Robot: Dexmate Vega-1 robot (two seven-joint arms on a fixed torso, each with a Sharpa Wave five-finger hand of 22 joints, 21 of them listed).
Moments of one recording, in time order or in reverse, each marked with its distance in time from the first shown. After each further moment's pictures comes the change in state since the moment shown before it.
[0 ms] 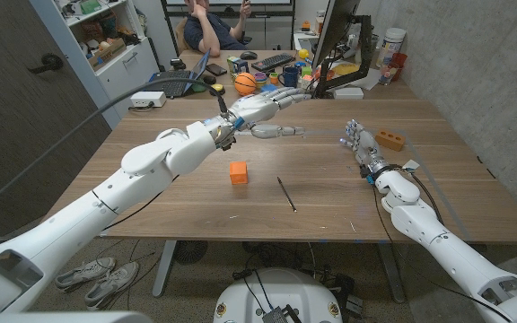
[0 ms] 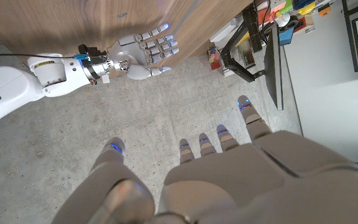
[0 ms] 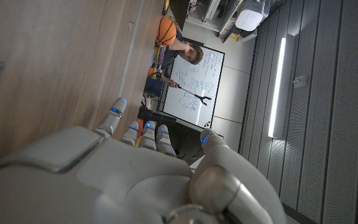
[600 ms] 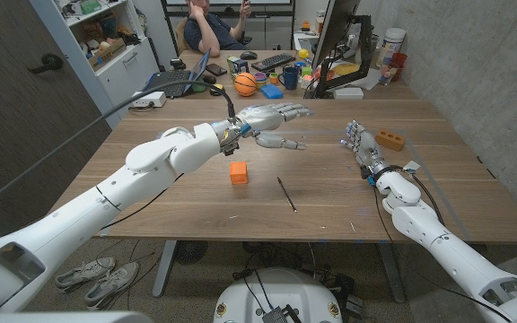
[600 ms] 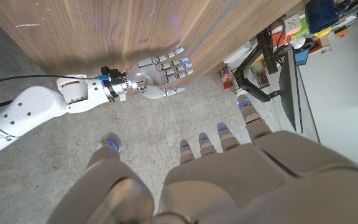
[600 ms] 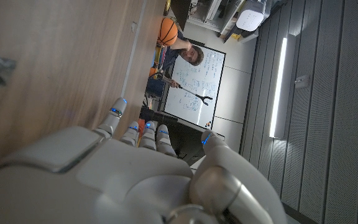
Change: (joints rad) left arm -0.044 0.008 0.054 0.010 -0.025 0.000 -0.116; left_hand 0.036 -0.014 -0.016 -0.033 0.008 -0.011 0.000 0.004 0.005 0.002 0.002 0.004 0.000 0.013 0.008 0.008 0.000 0.018 0.000 -0.015 0.000; right arm -0.004 -0.003 0.002 0.003 0.003 0.000 0.007; right_hand -0.011 -0.011 -0.007 0.007 0.000 0.000 0.000 0.000 0.000 0.000 0.000 -0.006 0.000 -0.004 0.004 -0.005 0.000 0.000 0.000 -0.014 0.000
